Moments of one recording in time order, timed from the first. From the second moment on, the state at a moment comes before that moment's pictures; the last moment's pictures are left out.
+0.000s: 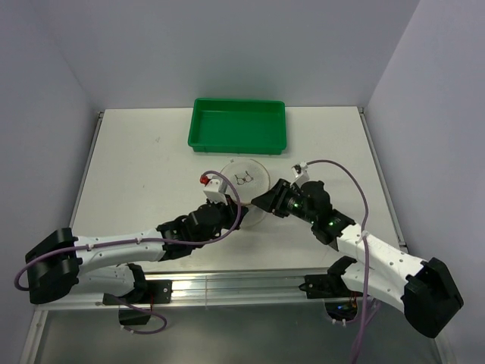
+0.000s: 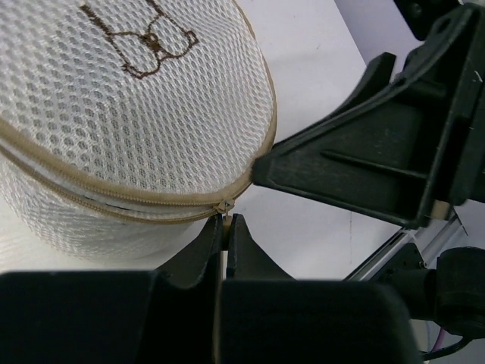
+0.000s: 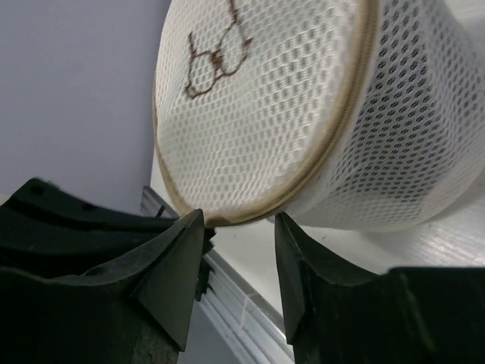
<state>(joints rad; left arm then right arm) -1.16 1.20 0.60 0.29 -0.44 -0.73 0.60 0.92 0.42 0.17 -0.23 0.98</state>
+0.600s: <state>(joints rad) -1.16 1.00 0.51 0.19 -0.56 -0.74 0.42 1.09 0.55 0.14 -0.26 0.87</state>
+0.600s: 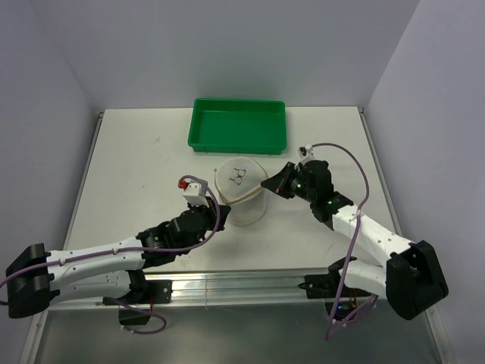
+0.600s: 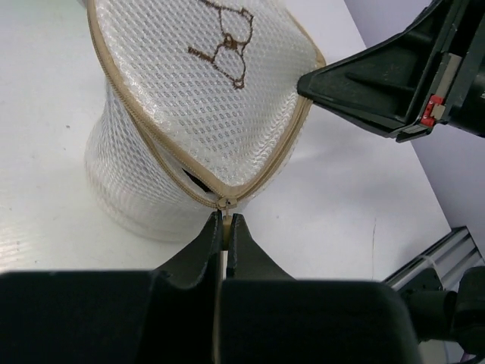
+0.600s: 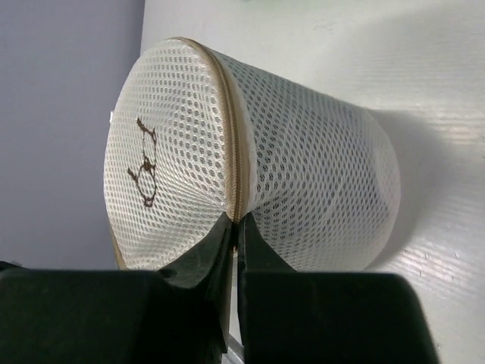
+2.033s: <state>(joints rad) -1.16 1.14 0.54 0.32 -0.46 -0.72 0.63 1.11 0.46 0.35 -0.31 1.01</state>
